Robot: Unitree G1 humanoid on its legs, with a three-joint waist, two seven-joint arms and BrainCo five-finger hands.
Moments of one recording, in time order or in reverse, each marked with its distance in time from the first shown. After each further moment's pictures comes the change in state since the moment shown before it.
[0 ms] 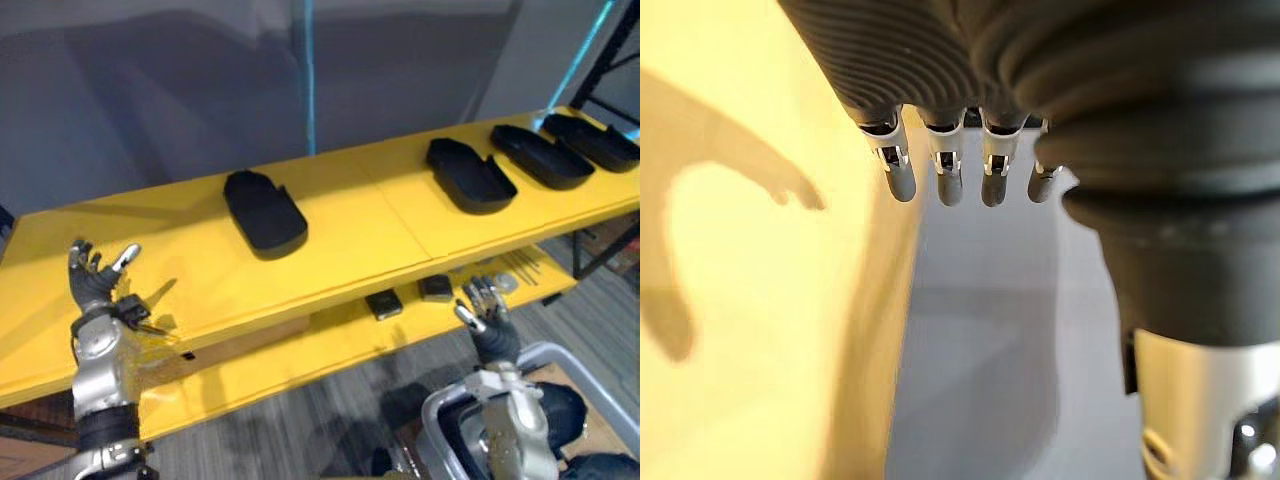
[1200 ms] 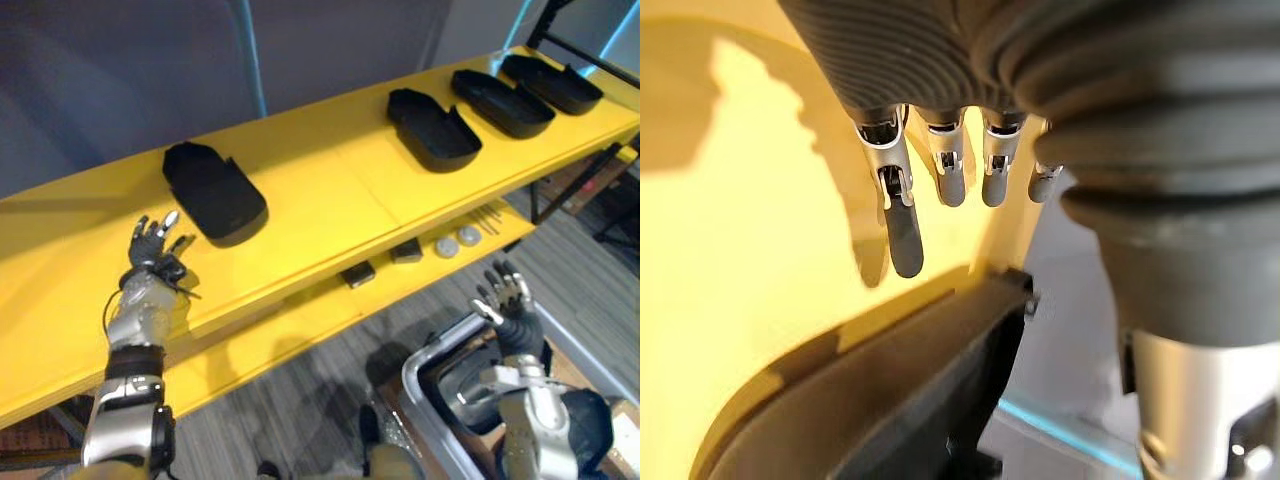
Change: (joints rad) left arm -0.284 -0.014 -0.206 0.337 -0.275 0.003 -0.093; right arm 0.011 -0.040 -0.002 -0.074 -0.057 -0.047 -0.052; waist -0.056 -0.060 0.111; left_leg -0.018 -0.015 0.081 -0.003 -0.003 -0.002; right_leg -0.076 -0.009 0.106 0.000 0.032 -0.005
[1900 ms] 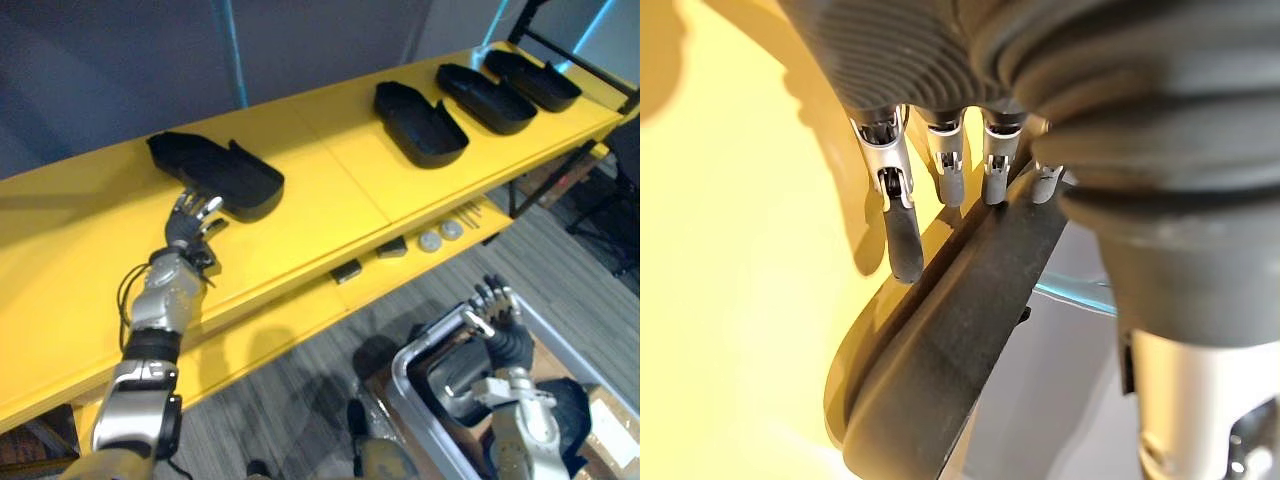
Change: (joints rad) left arm -0.082 0.014 -0.145 0.002 0.060 0.036 -0.035; right arm 0.072 0.014 0.040 -0.010 0.021 -0.012 -0.015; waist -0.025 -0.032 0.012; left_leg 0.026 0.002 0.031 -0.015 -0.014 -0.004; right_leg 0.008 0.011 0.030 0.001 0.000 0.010
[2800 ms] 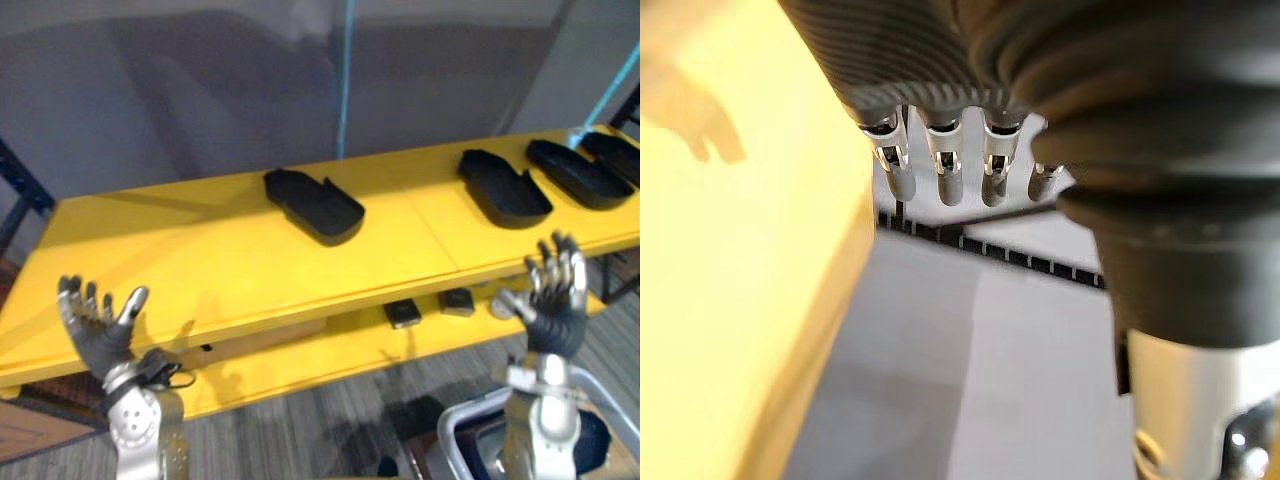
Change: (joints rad) left arm 0.945 -0.396 0.196 -0.924 0.302 -0.276 0.358; right arm -0.290 -0.146 -0.008 -0.089 -0.225 -0.314 -0.270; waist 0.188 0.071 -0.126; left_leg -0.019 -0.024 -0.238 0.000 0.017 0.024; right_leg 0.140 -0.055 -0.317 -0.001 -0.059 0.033
